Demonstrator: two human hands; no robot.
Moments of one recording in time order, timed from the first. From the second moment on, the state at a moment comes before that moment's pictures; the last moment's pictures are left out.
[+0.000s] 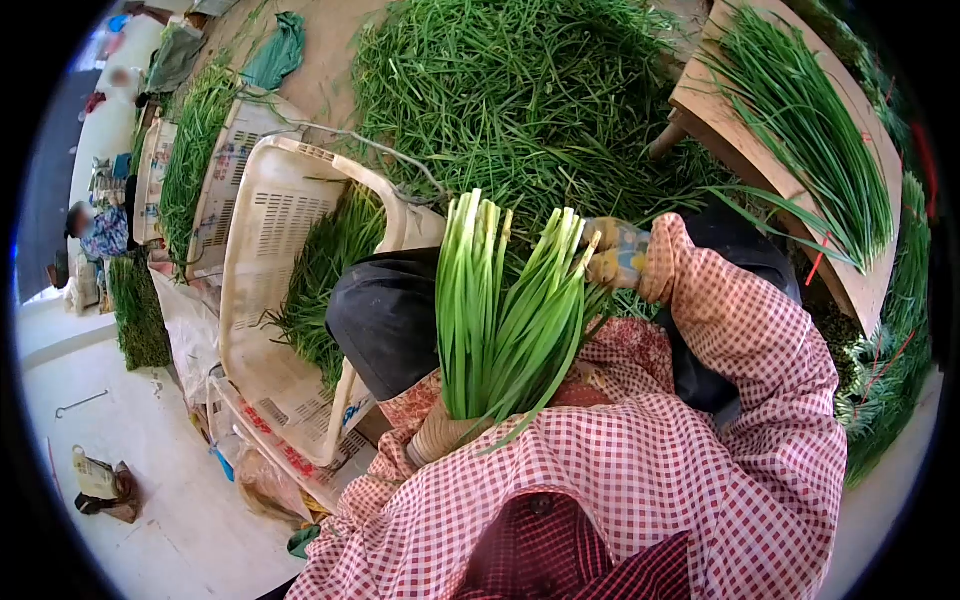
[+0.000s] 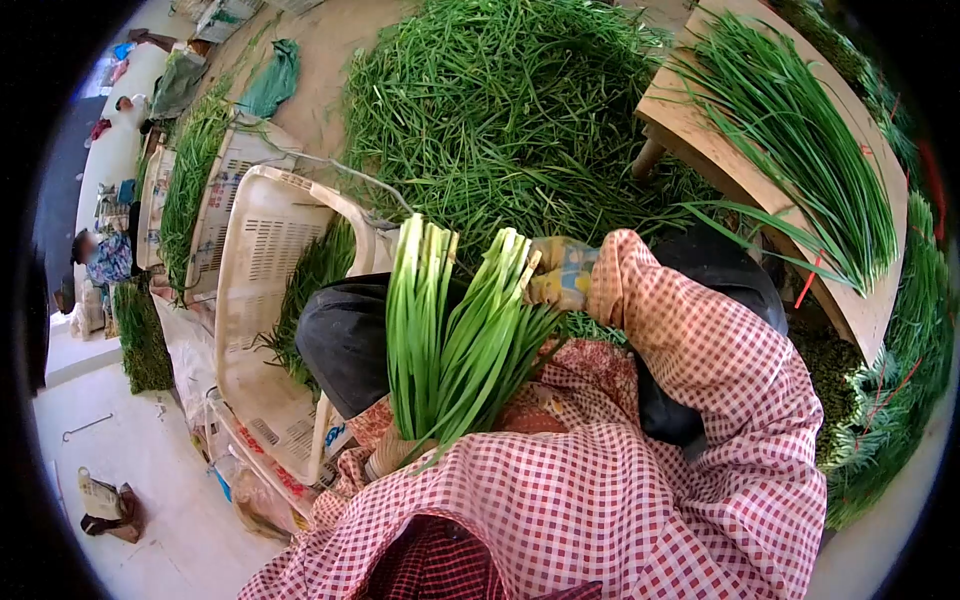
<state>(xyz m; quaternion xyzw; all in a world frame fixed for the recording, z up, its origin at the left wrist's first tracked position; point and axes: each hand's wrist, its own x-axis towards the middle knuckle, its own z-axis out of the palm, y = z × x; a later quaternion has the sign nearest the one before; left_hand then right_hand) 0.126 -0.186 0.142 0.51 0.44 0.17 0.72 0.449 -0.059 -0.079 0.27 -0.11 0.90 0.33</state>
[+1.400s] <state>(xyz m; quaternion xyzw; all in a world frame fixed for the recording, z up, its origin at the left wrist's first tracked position) 0.179 -0.145 0.215 0.84 0.47 0.02 0.28 0.404 -0.083 0.120 -0.01 0.04 0.83 0.55</state>
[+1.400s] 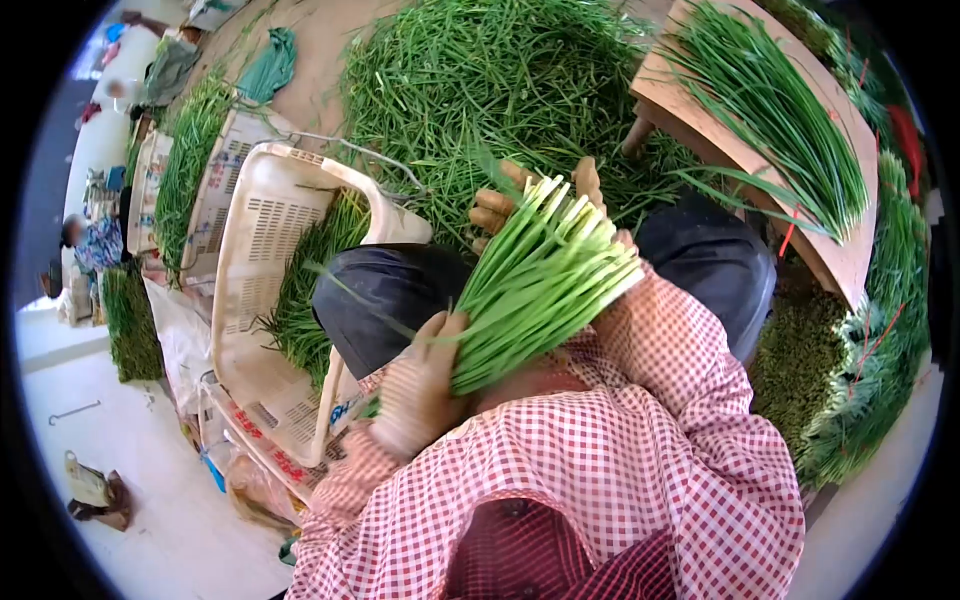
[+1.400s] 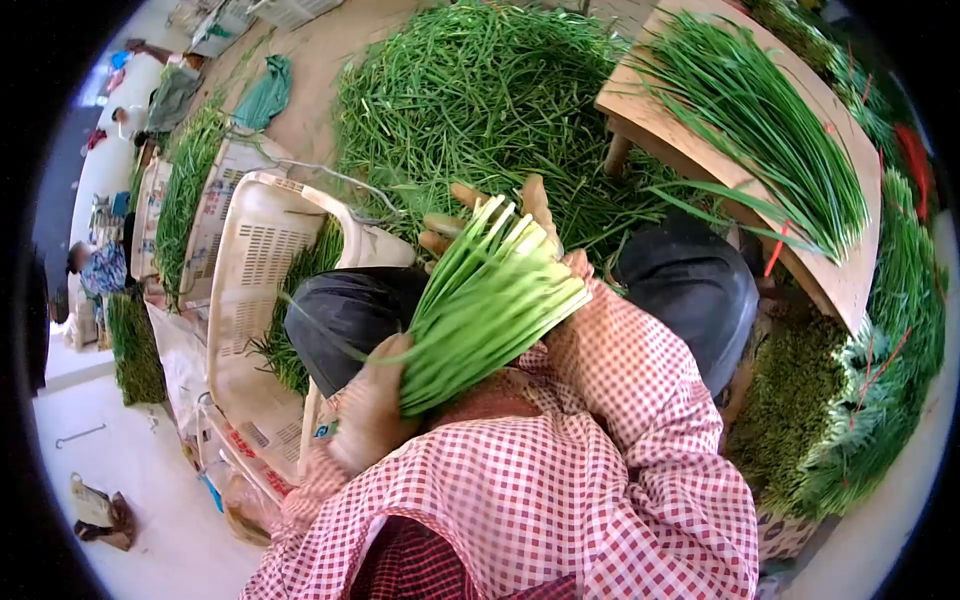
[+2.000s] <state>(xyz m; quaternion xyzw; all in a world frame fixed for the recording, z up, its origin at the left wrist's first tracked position) 0.200 -0.112 0.174 0.40 0.25 -0.03 0.88 0.450 -0.076 0.135 -0.29 -0.17 0.77 0.54</state>
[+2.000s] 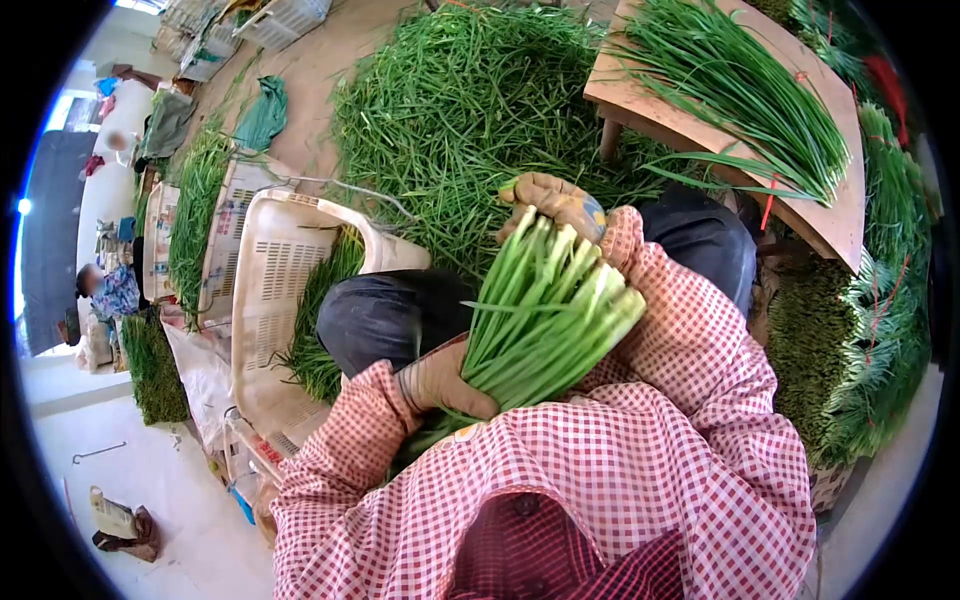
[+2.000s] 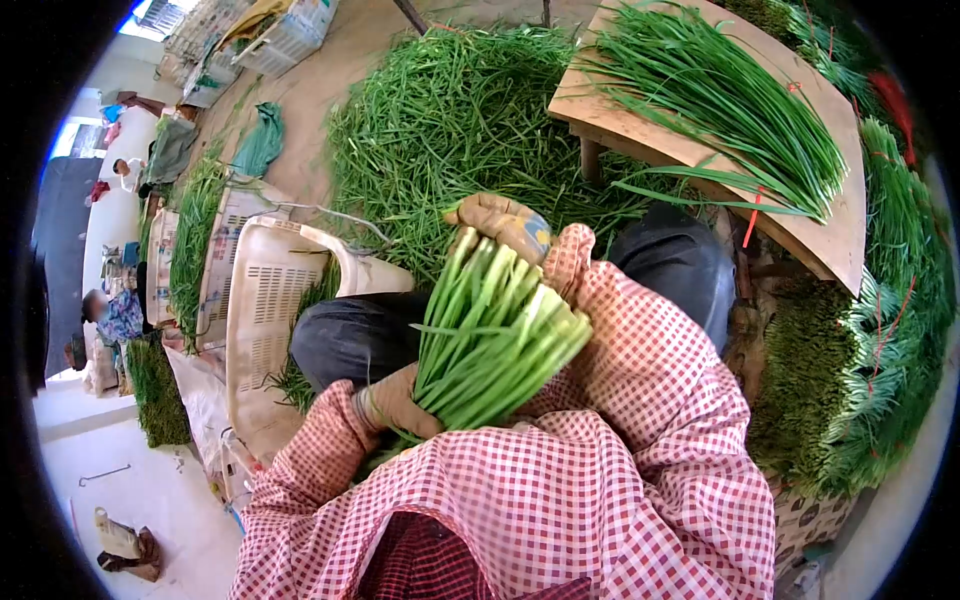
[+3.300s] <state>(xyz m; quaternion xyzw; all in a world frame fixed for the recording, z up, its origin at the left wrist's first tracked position) 0.190 -0.160 0.164 0.46 0.48 0.25 0.71 0.441 -0.052 0.192 -0.51 -0.68 0.51 0.12</state>
